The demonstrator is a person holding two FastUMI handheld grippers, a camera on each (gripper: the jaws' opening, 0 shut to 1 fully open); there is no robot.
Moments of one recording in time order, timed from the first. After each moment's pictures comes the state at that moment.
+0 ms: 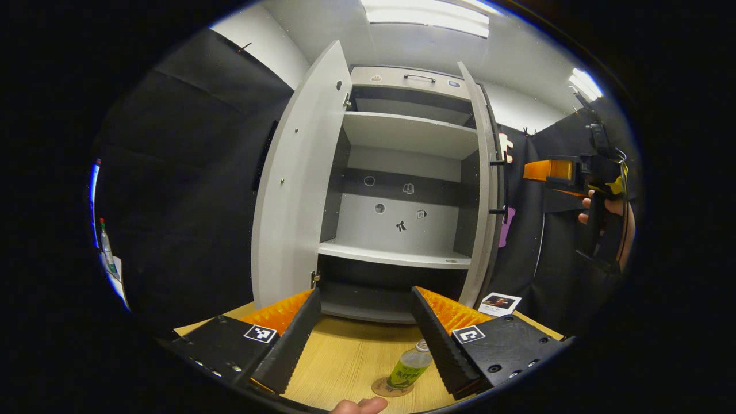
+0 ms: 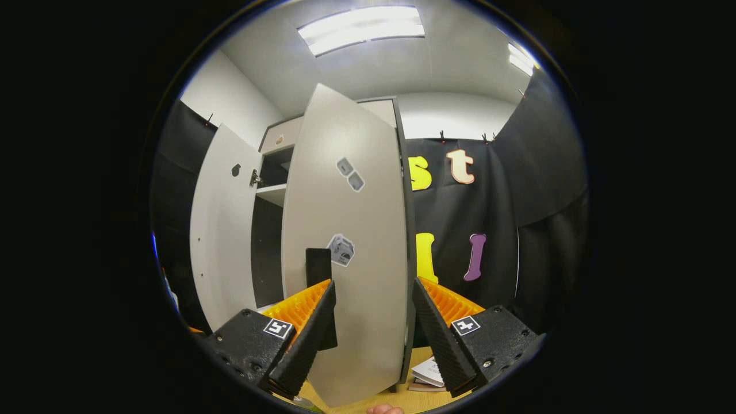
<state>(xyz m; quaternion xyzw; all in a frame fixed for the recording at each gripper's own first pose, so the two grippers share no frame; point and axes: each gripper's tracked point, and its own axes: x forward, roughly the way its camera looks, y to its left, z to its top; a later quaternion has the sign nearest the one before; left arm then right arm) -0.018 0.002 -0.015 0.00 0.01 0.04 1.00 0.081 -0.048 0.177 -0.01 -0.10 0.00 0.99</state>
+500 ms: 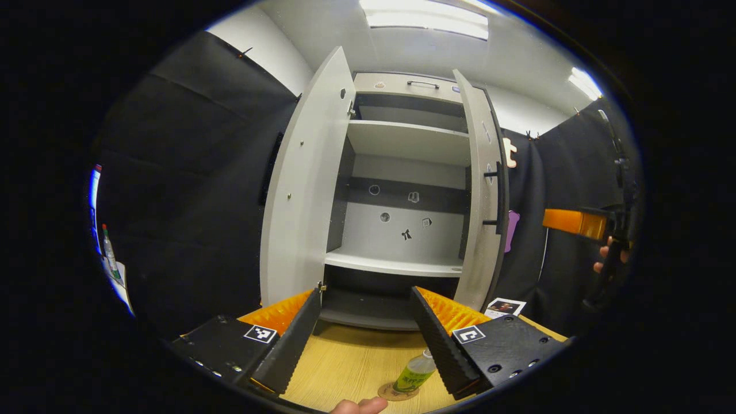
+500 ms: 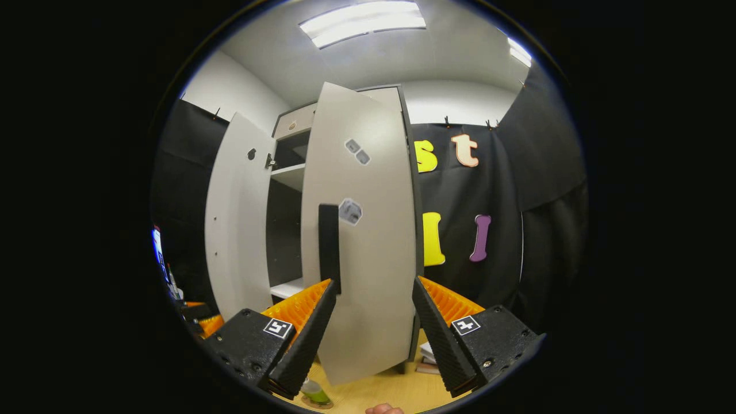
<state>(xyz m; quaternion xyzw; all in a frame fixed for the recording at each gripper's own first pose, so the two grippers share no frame) -0.013 0.007 0.005 0.01 -0.01 0.05 1.00 0.037 -0.037 0.093 0.00 -0.06 0.01 1.00</state>
